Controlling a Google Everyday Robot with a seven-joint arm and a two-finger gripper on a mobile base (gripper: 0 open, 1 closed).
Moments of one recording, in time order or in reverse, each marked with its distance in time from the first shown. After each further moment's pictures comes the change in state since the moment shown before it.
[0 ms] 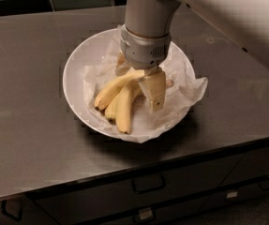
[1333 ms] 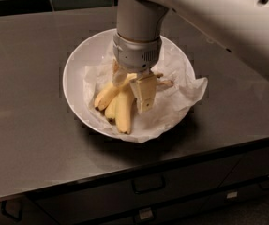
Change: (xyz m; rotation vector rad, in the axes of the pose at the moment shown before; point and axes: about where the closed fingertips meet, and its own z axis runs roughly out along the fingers) arm -0.008 -0.007 0.014 -0.031 -0.004 -0.031
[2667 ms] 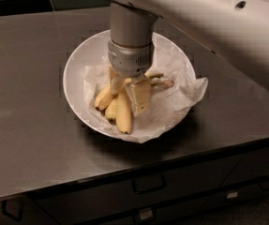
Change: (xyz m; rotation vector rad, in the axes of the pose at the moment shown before) arm -0.005 -0.005 0.017 -0.049 -0.001 -0.024
